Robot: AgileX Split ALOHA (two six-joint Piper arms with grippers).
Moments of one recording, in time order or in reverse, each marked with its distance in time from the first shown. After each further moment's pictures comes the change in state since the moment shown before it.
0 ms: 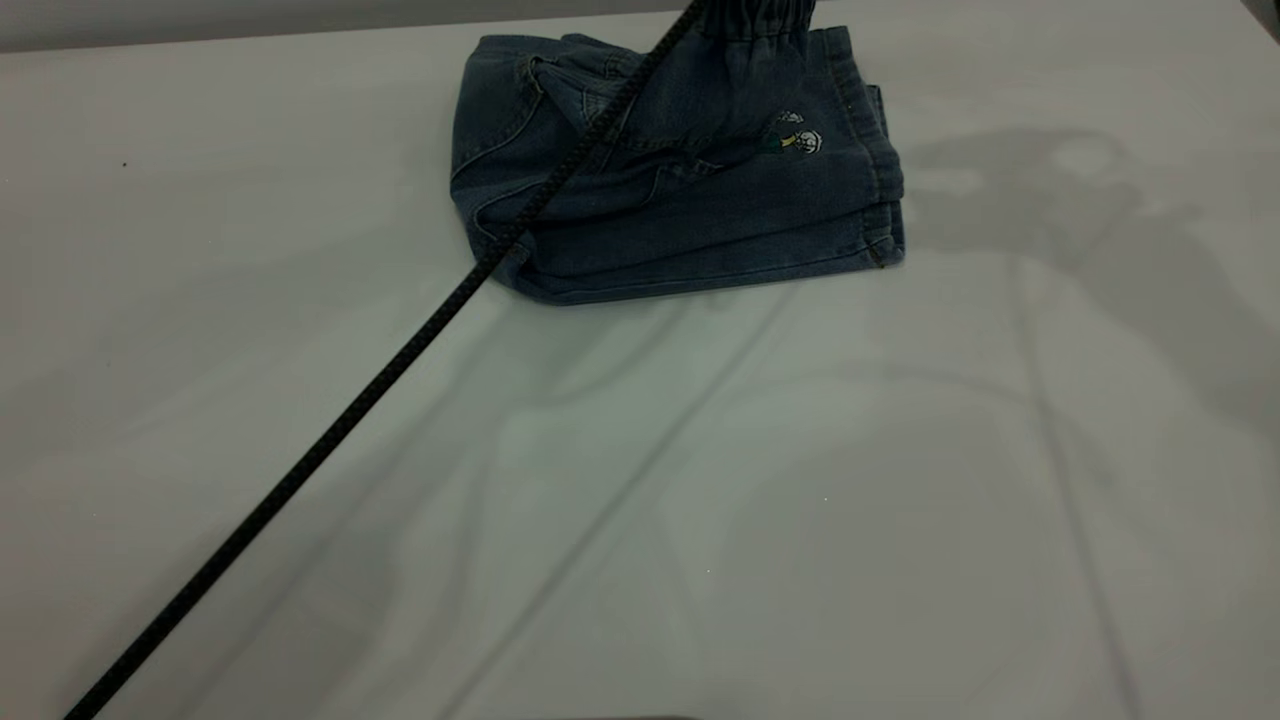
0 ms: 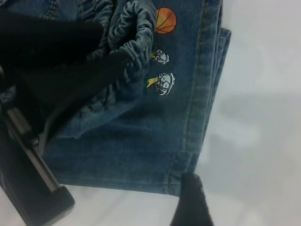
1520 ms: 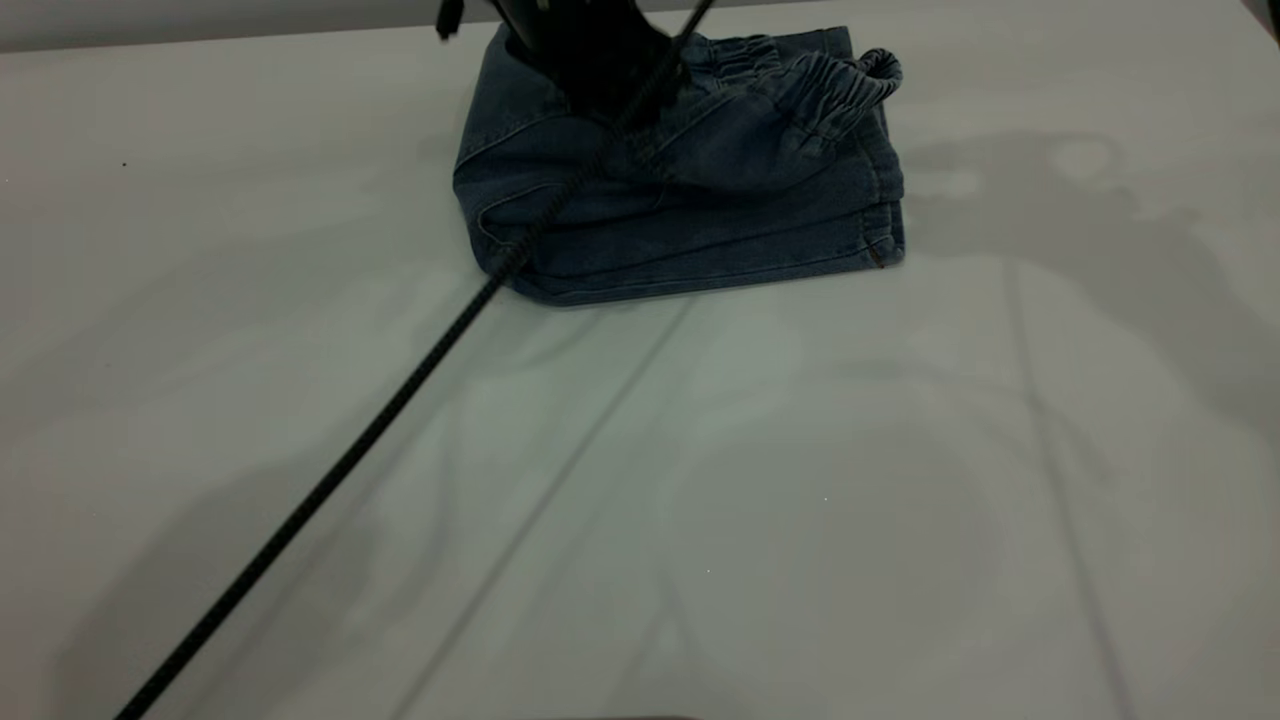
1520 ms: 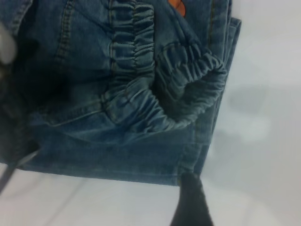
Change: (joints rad) left arm 0.082 0.079 -0.001 0.477 0.276 -0.238; right arm 0.000 0.000 0.000 0.030 0.023 -0.002
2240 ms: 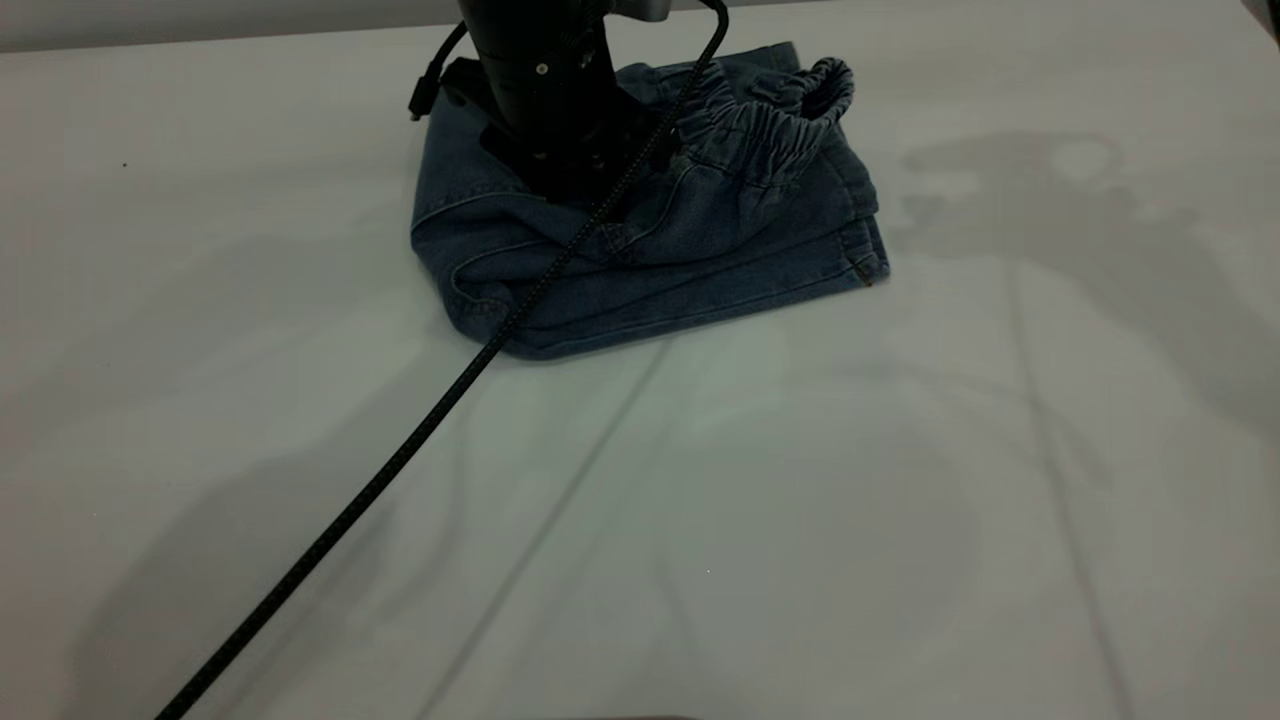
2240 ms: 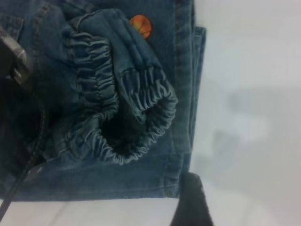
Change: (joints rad) left arm 0.000 0.046 -0.020 0.000 0.247 -0.228; right arm 0.000 0.000 0.000 0.000 0.001 -0.010
